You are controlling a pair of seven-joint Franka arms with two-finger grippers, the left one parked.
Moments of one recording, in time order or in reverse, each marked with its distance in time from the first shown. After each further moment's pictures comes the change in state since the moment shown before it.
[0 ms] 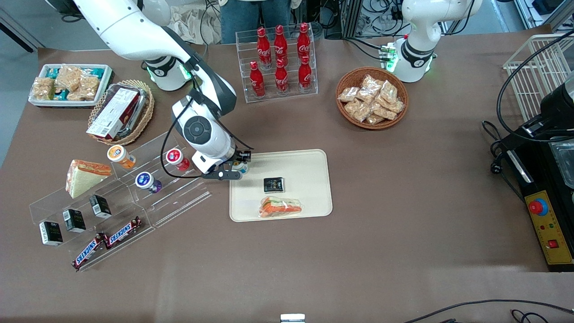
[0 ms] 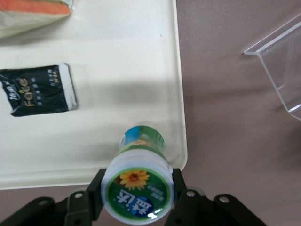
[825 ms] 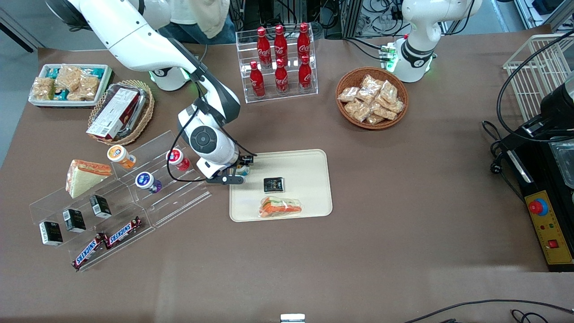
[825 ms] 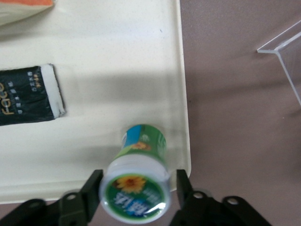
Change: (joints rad) arm 0.031 0.056 -0.034 0.026 -0.011 0.015 0.002
